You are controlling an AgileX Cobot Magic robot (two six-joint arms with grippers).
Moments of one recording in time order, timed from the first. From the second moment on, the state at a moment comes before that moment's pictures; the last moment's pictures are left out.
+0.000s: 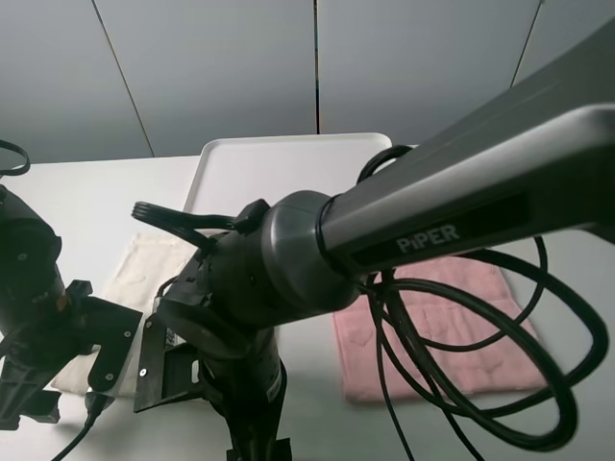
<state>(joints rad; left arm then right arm) -0.38 1.76 -0.57 0.31 0.64 0.90 1.20 2.13 -1.24 -0.01 0.76 -0.50</state>
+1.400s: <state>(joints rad) -0.38 1.77 -0.57 0.31 0.64 0.88 1.20 2.14 -1.24 -0.09 0.72 -0.30</state>
